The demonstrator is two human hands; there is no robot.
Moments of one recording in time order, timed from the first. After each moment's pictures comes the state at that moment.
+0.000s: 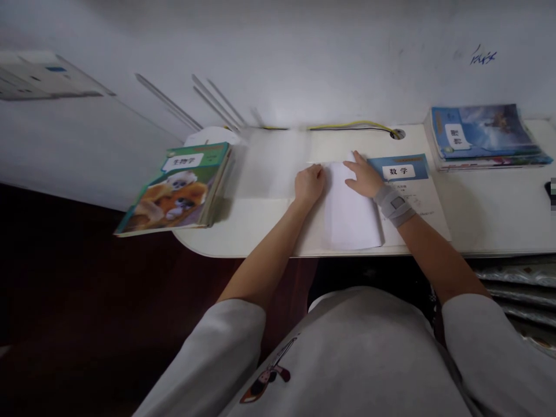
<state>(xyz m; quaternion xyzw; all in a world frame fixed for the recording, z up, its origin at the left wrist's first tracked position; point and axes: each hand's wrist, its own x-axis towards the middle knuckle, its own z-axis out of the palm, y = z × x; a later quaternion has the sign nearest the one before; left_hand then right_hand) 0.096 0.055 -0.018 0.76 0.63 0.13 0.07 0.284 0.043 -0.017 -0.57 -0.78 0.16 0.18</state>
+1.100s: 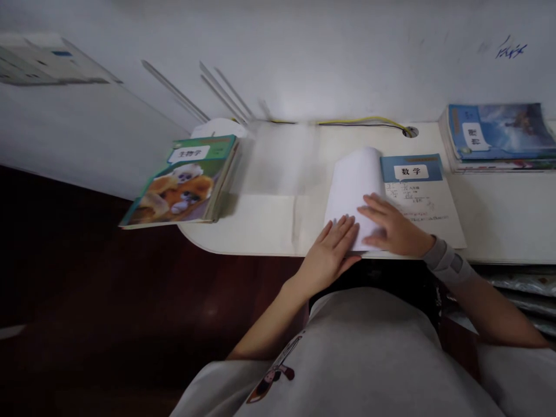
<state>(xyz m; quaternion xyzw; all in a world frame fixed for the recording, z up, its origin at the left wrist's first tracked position) 0.079 -0.115 -0.012 0.92 0.35 0.17 0.06 0.308 -0.085 0.002 -0.42 -0.86 0.21 0.20</state>
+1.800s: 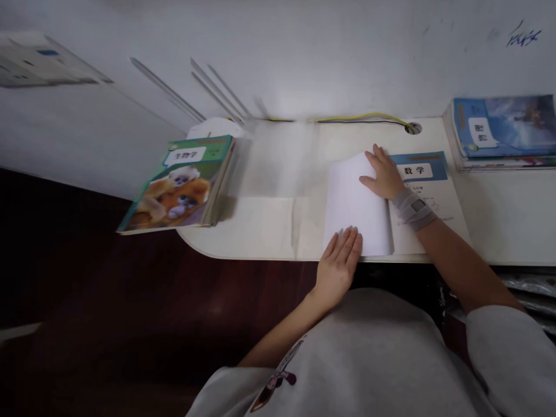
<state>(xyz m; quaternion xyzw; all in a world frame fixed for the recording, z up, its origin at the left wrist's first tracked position) 0.096 -0.137 -0.047 0.89 0.38 0.21 -0.08 0.306 0.054 -0.045 -0.56 -0.77 0.17 0.26</state>
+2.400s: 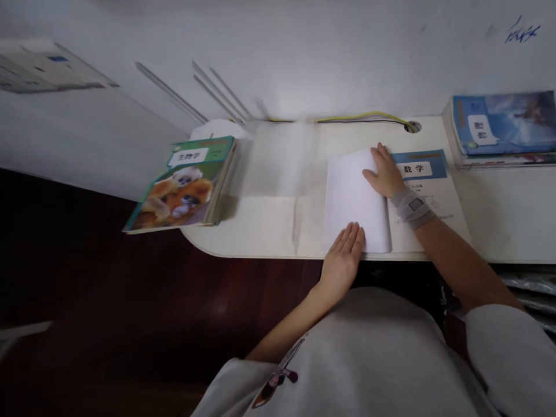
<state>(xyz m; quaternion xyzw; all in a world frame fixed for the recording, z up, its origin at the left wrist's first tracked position) 0.108 -0.134 -0.046 0.89 0.42 0.15 -0.06 0.303 0.051 -0.047 -0.59 -0.74 0.15 0.27</state>
